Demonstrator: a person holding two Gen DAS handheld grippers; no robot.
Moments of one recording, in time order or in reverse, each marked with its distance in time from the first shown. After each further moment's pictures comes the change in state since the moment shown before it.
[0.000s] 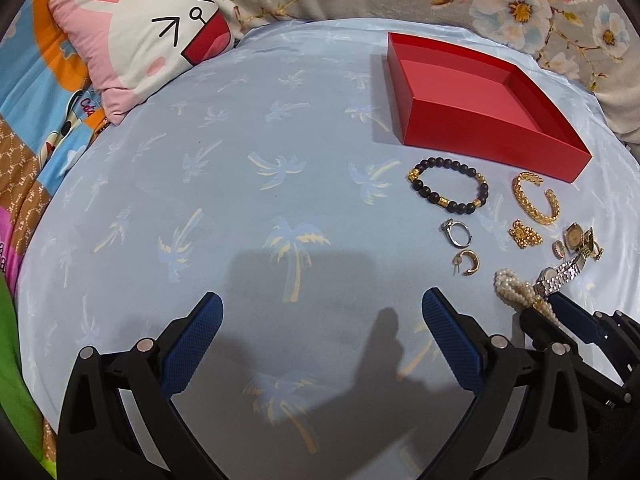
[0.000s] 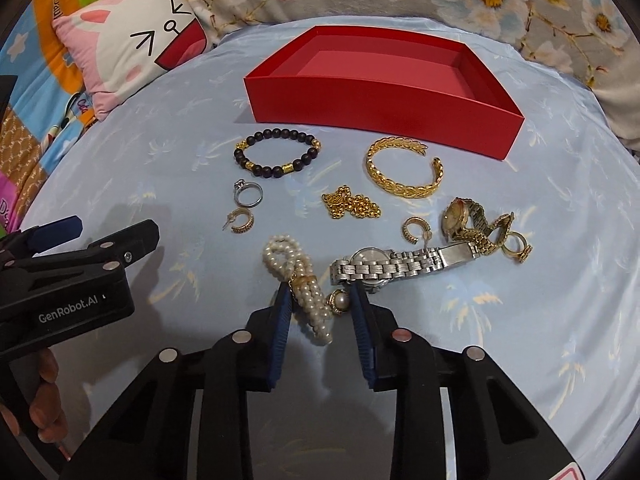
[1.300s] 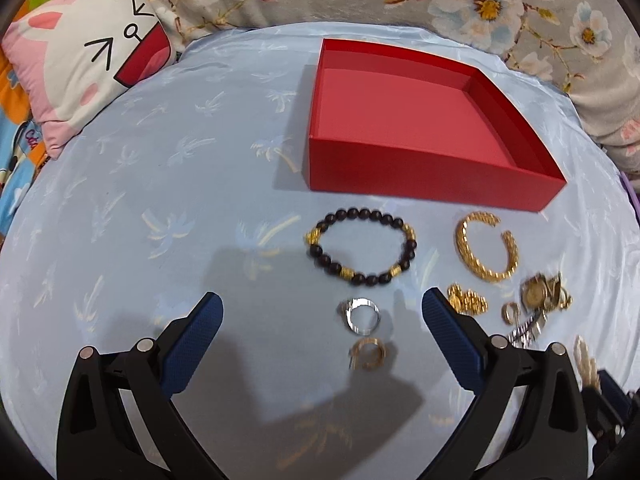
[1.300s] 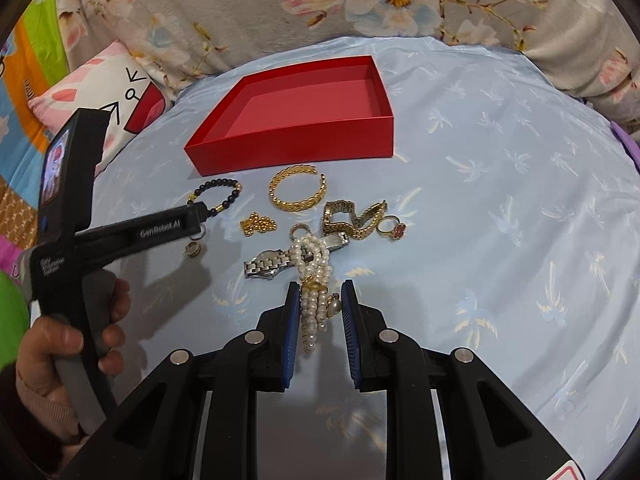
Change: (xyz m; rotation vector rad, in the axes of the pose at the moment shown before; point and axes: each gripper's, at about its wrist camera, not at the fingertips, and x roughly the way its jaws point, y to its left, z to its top) left arm 0.030 -0.059 0.048 0.031 -0.009 -0.124; right arm -0.064 -0.073 -0.018 0.202 -0.087 -0.015
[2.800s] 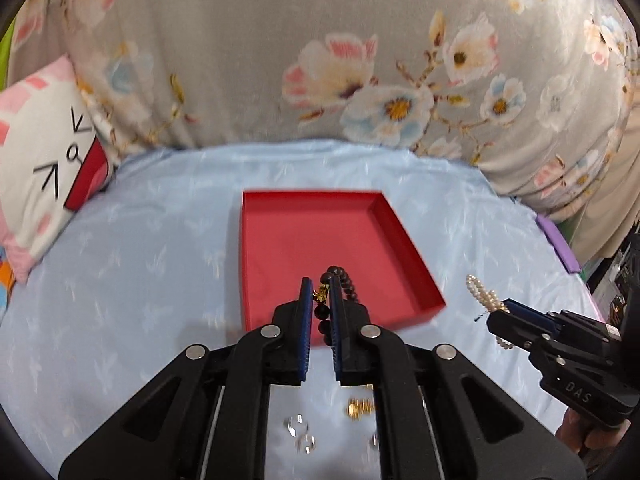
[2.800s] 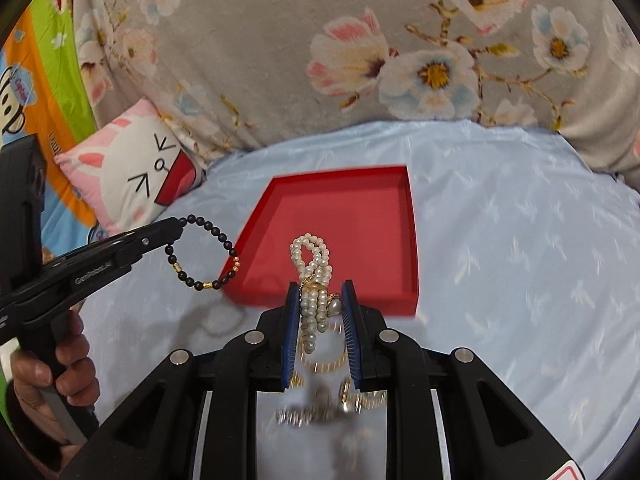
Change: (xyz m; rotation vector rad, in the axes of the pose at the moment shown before) left arm -0.097 -0.018 0.112 0.119 -0.257 -0.265; right arm -0.017 0.001 0.143 -0.050 -0.159 0.130
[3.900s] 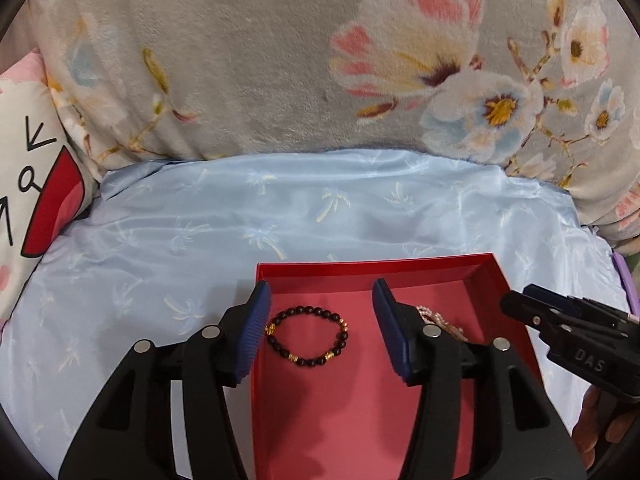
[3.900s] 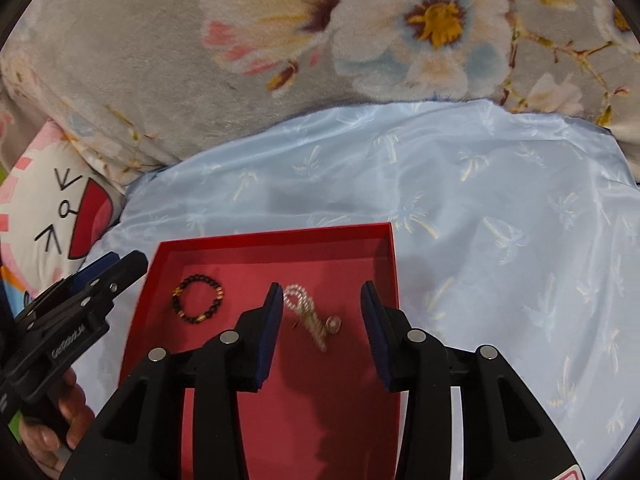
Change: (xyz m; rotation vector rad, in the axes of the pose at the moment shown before) left arm 0.181 0.050 0.070 -0.046 0.054 0.134; right arm 0.189 -0.065 0.113 0.087 0.122 -0.072
